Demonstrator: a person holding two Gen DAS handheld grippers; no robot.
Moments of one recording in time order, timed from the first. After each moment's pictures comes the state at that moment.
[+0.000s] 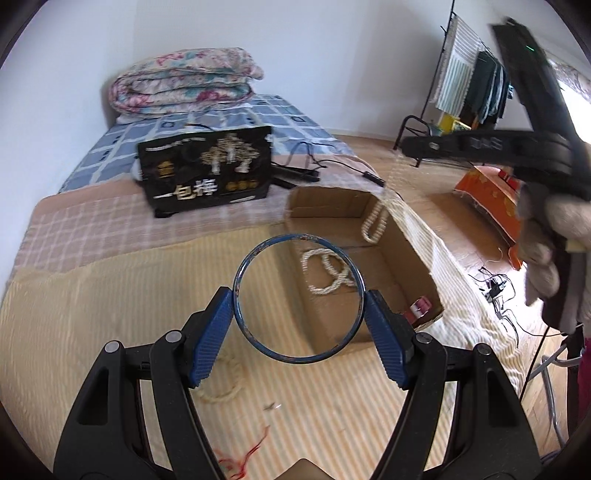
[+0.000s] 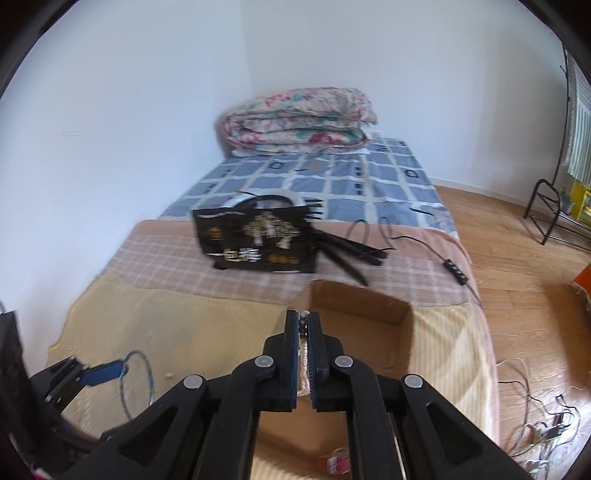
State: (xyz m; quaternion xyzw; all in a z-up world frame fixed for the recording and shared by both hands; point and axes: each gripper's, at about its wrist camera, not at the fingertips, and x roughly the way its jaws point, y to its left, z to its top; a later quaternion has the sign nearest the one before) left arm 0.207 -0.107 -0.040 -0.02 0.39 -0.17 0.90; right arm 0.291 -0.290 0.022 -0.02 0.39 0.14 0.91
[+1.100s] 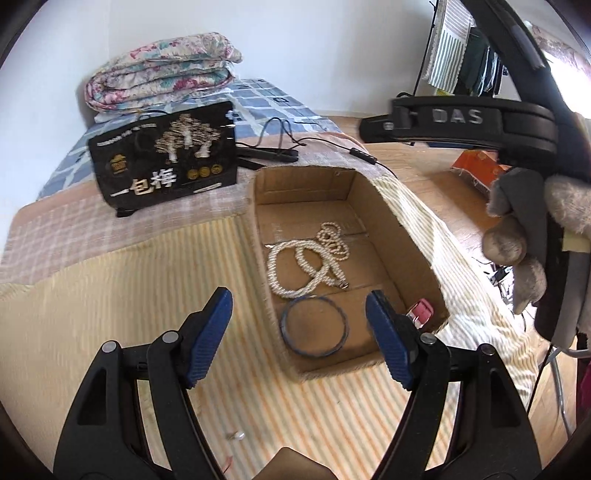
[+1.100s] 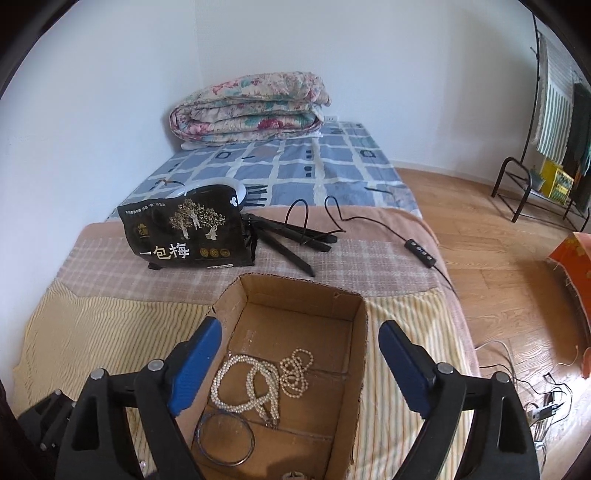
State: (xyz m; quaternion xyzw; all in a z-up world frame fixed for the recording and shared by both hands) left arm 0.229 -0.155 -0.070 0.01 0.41 -0.17 0.89; right arm 0.318 -0.321 -0.017 -0.01 0.40 0.06 0.92
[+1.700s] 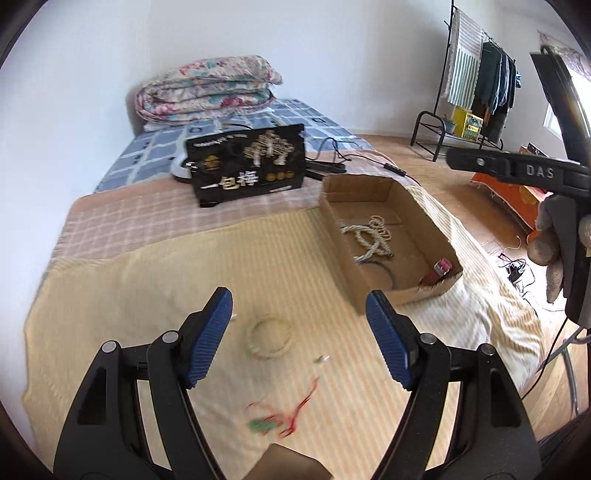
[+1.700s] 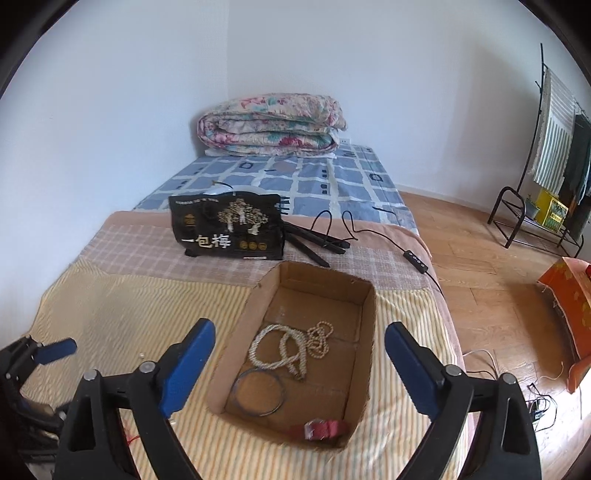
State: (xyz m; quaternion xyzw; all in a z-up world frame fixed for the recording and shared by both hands) left arm 0.141 -0.047 -0.032 0.02 0.38 -0.13 0.92; right arm 0.214 -0.284 0.023 -0.04 0.36 0.08 0.93
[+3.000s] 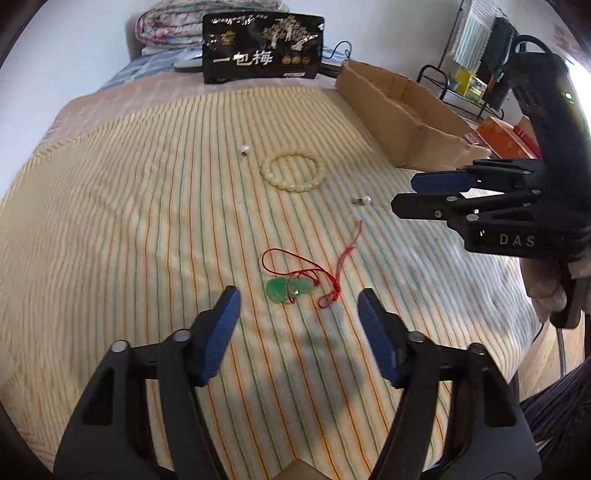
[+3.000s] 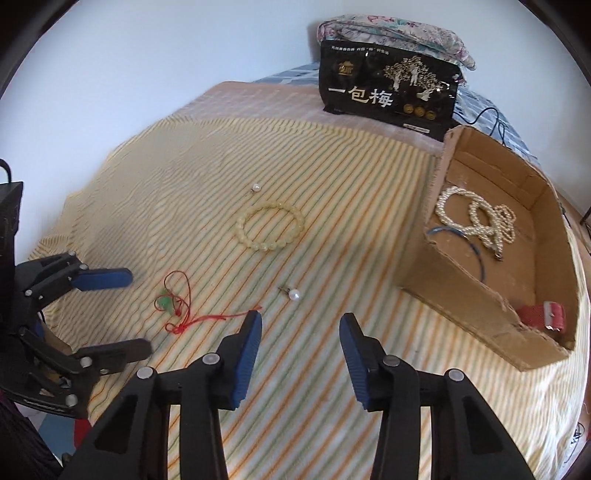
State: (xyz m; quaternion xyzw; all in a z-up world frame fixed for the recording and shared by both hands) left arm 0.093 -0.010 -0.166 -0.01 0.48 -0.14 0.87; right arm 0.155 -0.169 -0.147 -0.11 0.47 0.26 0.84
